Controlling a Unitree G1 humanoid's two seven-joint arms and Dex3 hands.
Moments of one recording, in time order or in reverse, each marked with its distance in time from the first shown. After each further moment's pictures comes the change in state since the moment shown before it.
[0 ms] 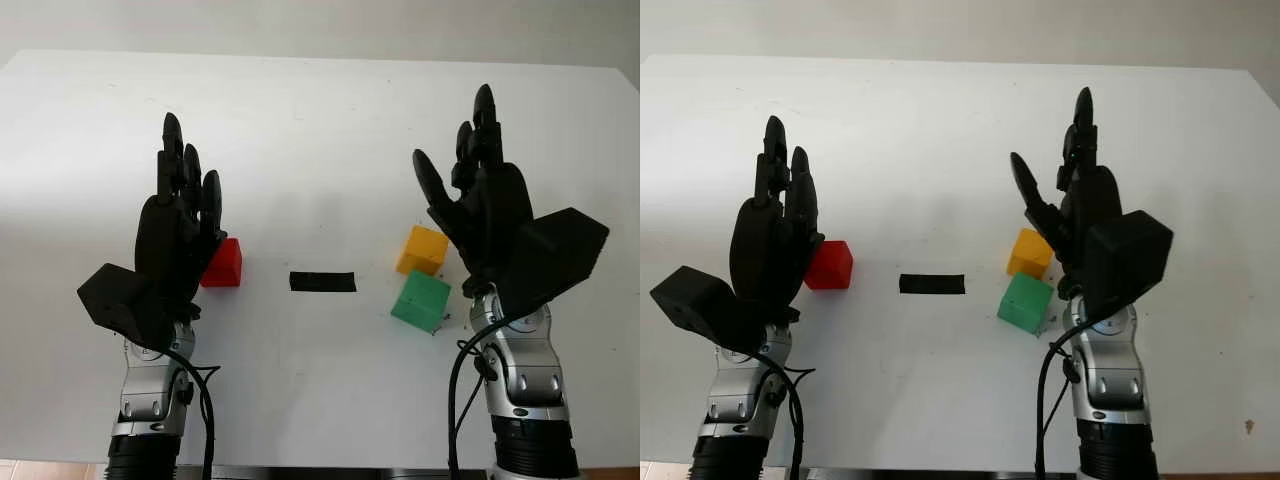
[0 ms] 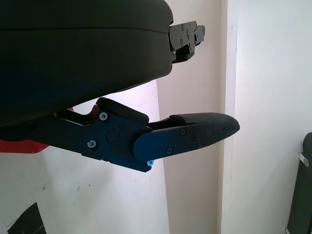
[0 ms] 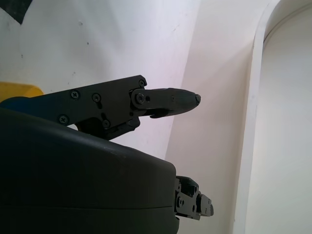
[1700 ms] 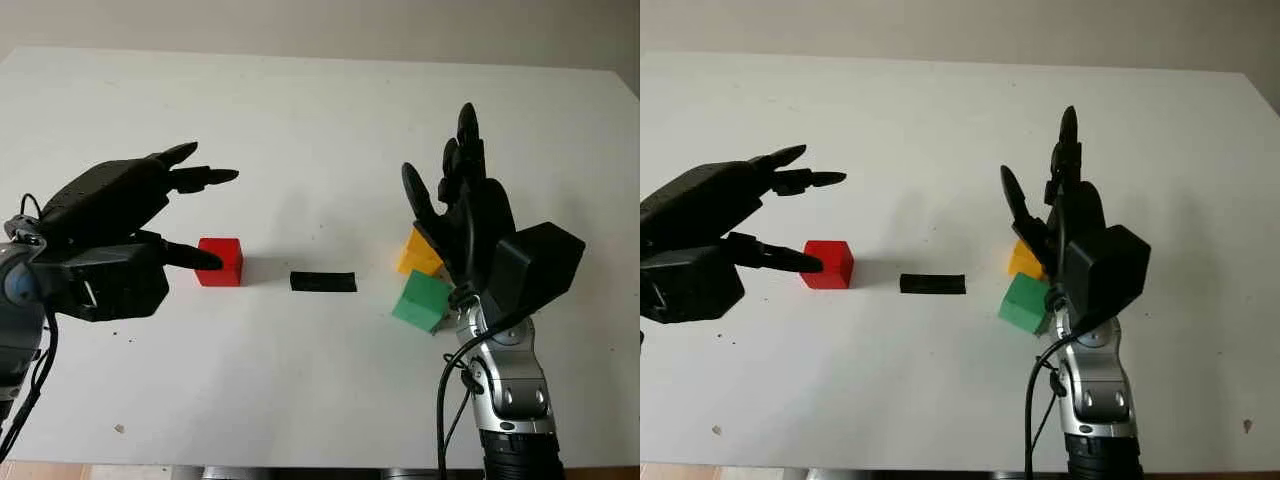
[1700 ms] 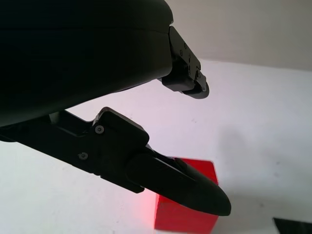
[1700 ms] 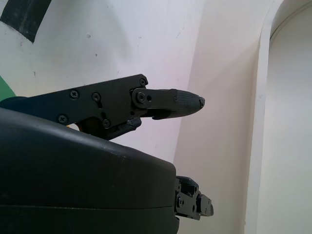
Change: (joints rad) left arm -0.080 0.719 -0.115 -0.191 0.595 0.164 -0.366; right arm 0.045 0.044 0.021 -0.013 -0.015 -0.006 -0.022
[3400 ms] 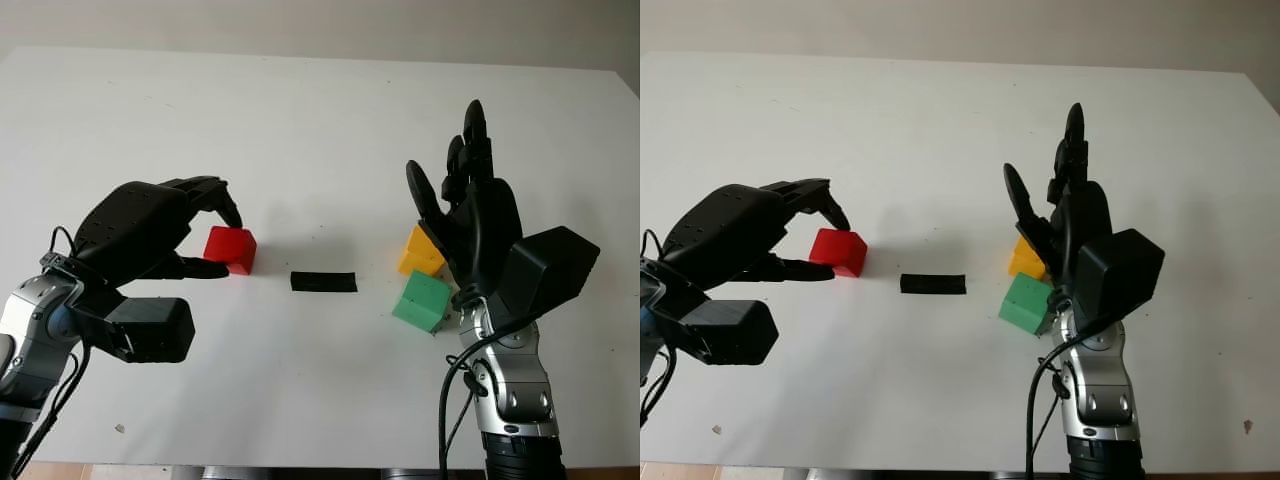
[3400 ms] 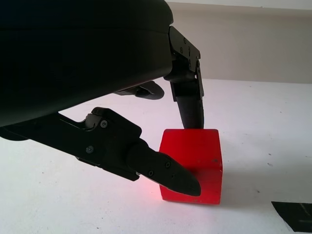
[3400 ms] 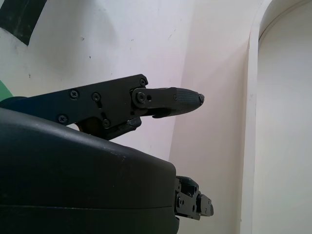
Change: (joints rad) left arm 0.058 -0.038 -0.034 0.054 0.108 -0.189 0.238; right arm 0.011 0.001 -0.009 -0.011 0.039 -0.018 0.005
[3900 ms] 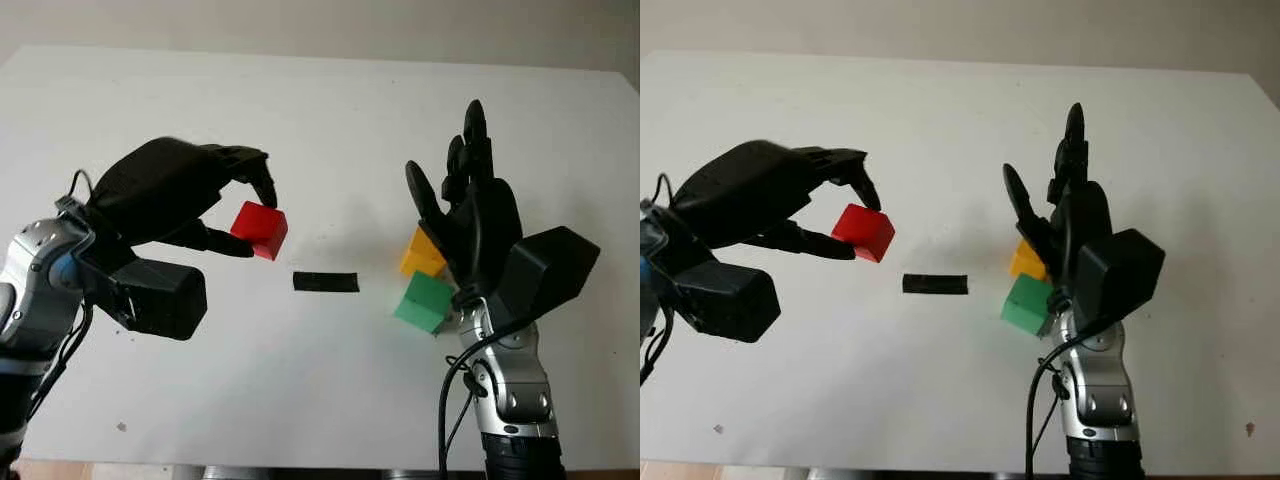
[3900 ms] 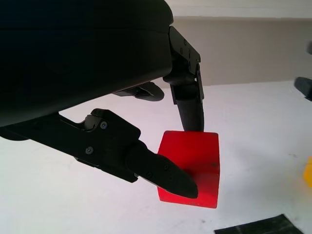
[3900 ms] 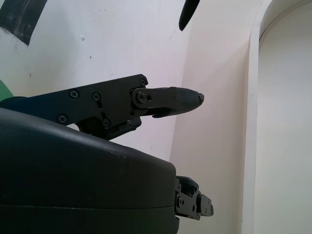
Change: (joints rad) left arm -0.345 -0.021 -0.119 -0.020 -0.084 0.019 -0.327; right arm 0.000 0.000 0.001 0.000 -0.002 0.000 0.000
